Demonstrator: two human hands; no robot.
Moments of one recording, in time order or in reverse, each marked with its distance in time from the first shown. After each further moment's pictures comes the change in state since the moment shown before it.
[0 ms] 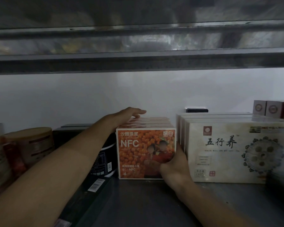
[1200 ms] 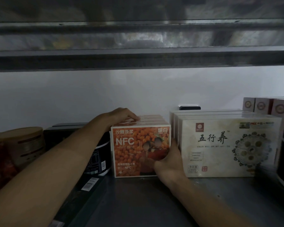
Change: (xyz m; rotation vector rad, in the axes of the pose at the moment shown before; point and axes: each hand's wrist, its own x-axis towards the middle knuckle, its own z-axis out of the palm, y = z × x) left_hand 0.002 -0.001 0.003 0.050 -0.014 0.084; right_hand -0.002 -0.001 0.000 -0.016 0.054 -0.053
